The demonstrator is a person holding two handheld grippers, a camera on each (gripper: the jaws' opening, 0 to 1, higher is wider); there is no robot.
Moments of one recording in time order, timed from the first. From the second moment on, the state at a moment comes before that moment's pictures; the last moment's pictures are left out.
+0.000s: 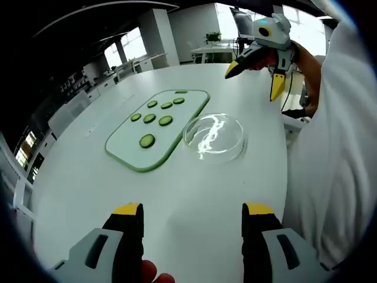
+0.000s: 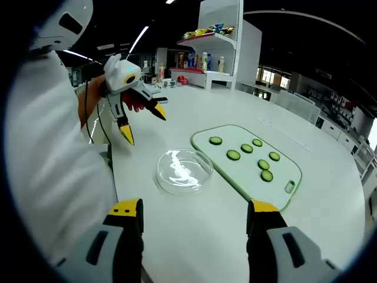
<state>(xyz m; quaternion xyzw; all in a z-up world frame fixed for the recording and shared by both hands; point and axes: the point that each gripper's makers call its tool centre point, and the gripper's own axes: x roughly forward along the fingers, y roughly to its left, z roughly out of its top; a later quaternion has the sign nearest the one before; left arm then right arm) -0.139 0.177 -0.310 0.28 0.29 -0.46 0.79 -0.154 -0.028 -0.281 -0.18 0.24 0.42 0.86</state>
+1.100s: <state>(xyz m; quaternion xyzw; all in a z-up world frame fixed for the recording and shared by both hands) -0.150 0.169 -0.307 0.29 0.28 -0.48 0.78 -0.164 -0.024 -0.292 -0.21 0.25 0.43 0.84</state>
